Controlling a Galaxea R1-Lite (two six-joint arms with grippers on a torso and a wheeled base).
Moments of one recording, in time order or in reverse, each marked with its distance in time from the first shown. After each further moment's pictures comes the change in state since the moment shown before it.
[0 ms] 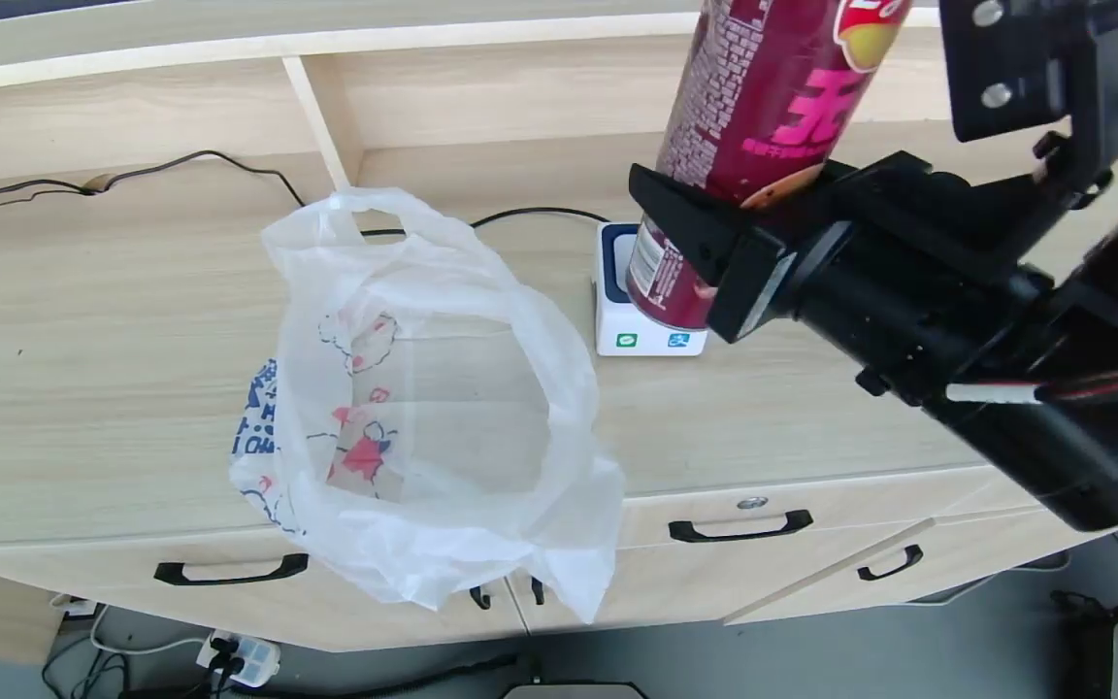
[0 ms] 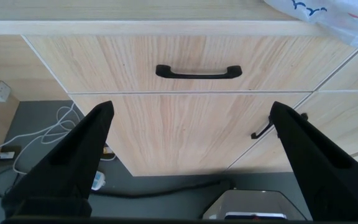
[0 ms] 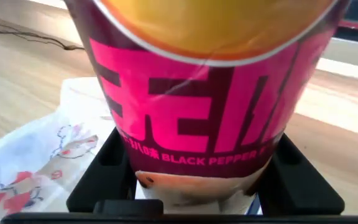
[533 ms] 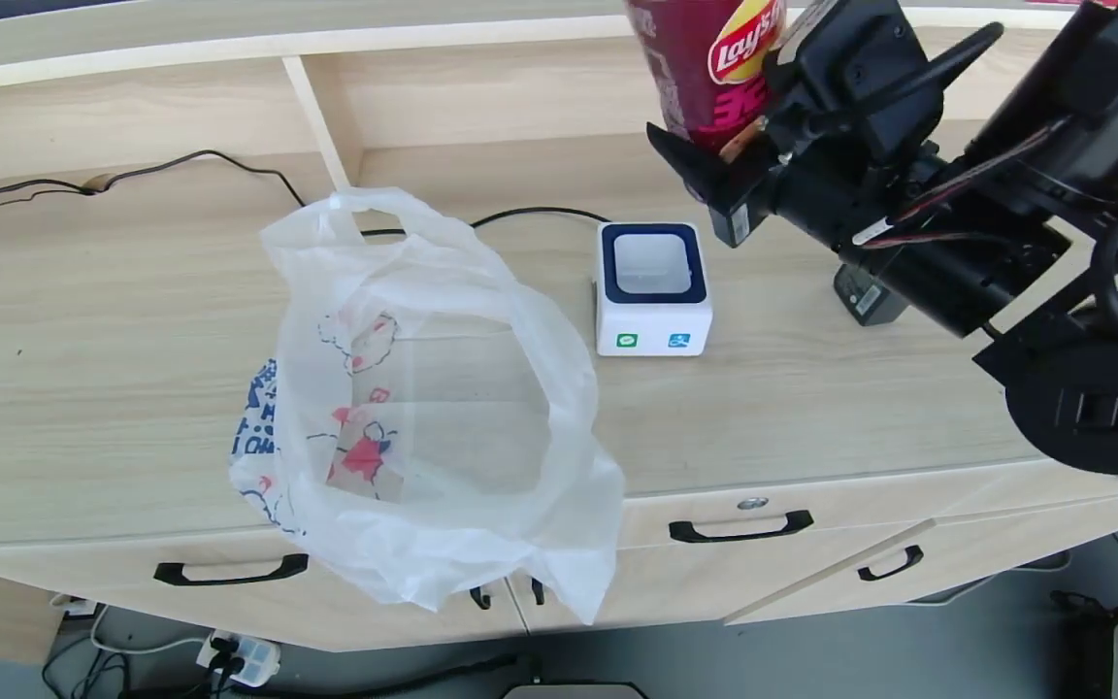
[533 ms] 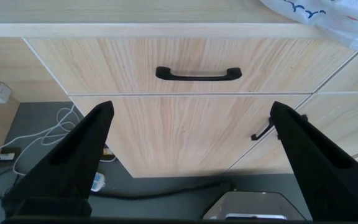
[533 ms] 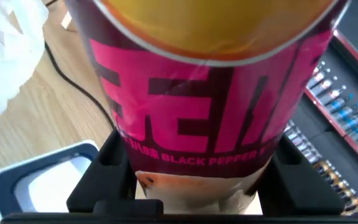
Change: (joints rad) left arm 0.000 0.000 0.000 -0.006 0.001 0.000; right arm -0.280 0.167 -0.289 0.067 0.320 -0.590
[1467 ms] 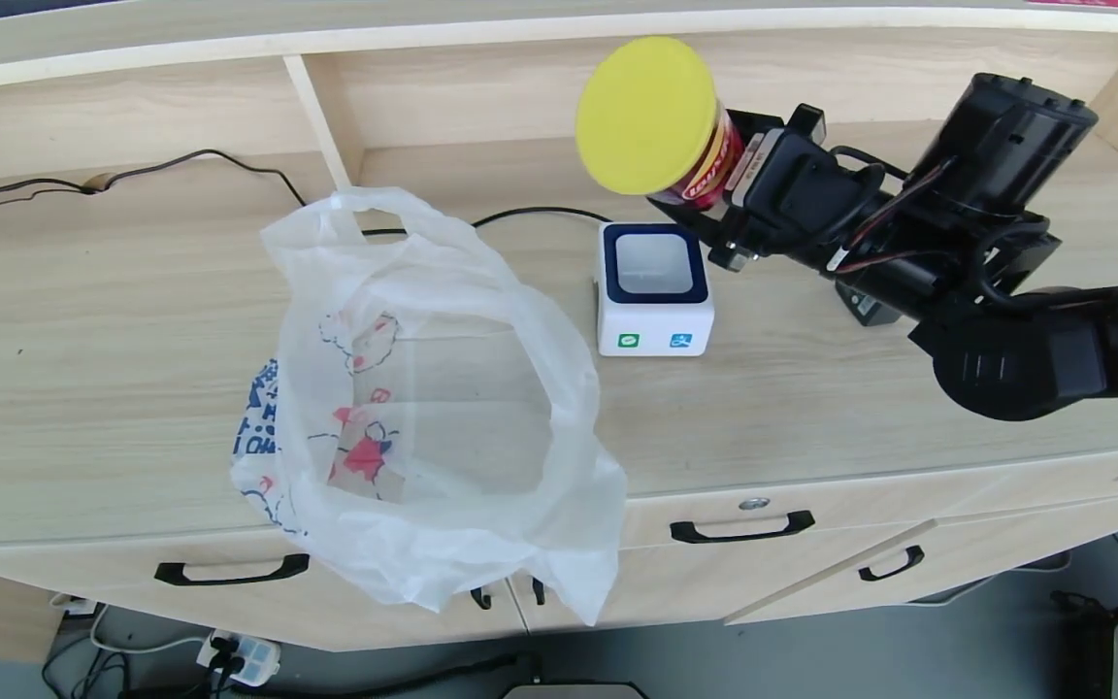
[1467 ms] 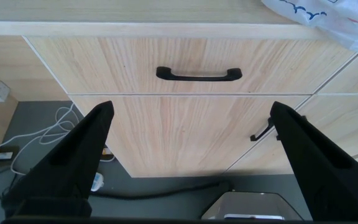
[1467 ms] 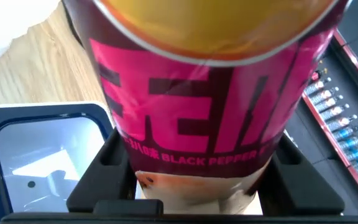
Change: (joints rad) left arm 0.000 0.000 0.000 -0.001 0.000 -0.008; right arm -0.143 0.134 -0.101 0.044 0.277 -0.224
